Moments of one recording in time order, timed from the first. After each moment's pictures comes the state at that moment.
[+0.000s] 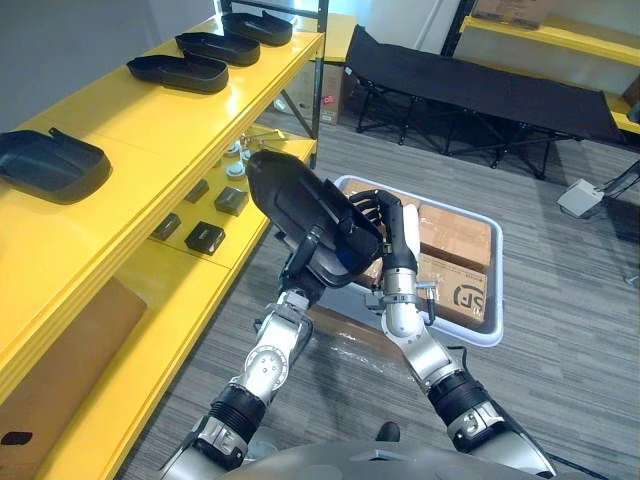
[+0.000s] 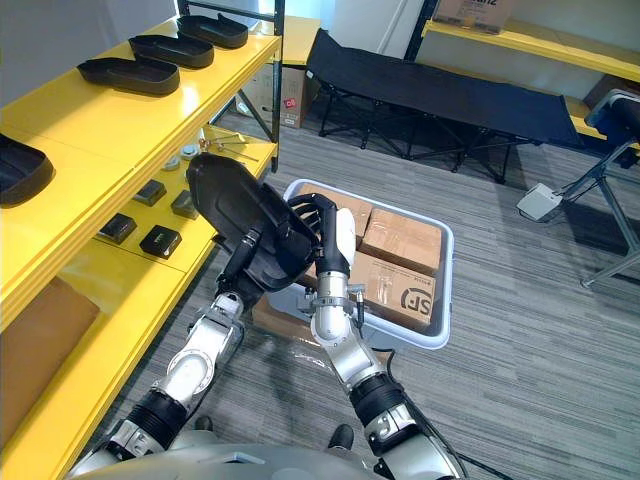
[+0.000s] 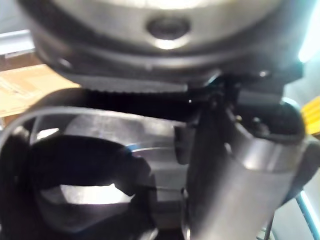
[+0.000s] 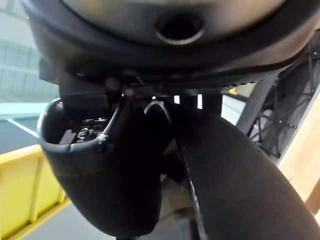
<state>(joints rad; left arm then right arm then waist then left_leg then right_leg) -0.16 0.07 -0.42 0.32 -1.42 -0.17 0.06 -0.24 -0.09 0.38 0.38 -0.26 -0.28 -0.58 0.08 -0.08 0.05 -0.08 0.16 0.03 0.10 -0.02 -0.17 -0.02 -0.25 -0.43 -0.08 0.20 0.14</state>
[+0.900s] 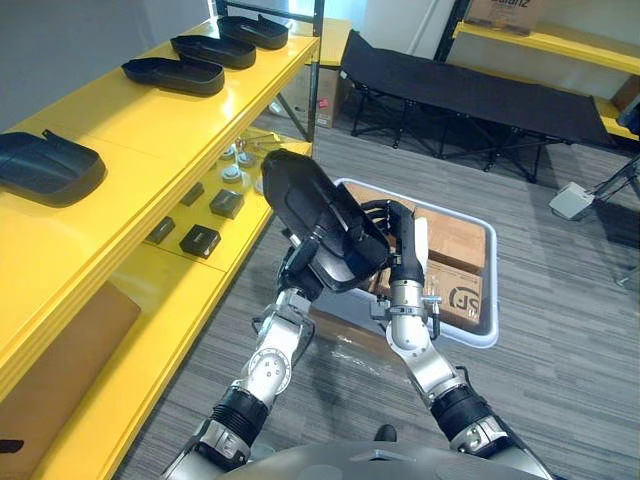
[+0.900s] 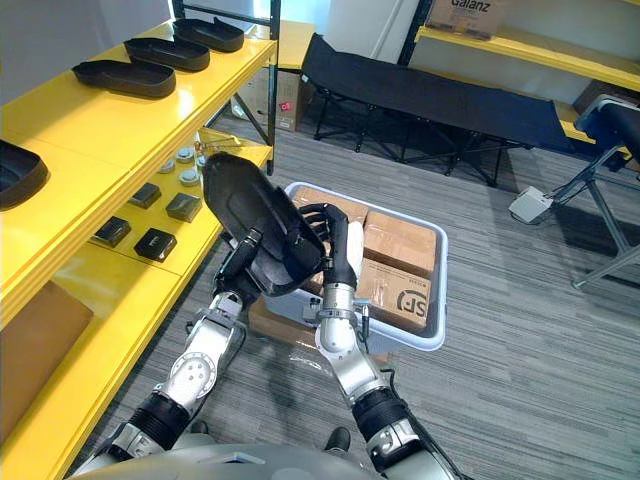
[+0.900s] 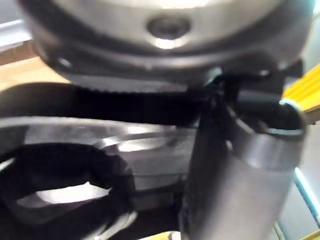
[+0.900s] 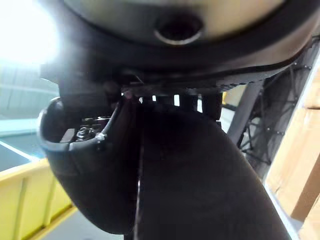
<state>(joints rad) -0.14 0.05 -0.42 0.30 -1.28 -0.18 0.03 -0.17 -0.09 0.36 0.38 -0.21 -0.34 -0.60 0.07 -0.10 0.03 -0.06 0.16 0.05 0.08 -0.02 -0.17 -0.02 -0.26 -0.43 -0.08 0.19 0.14</state>
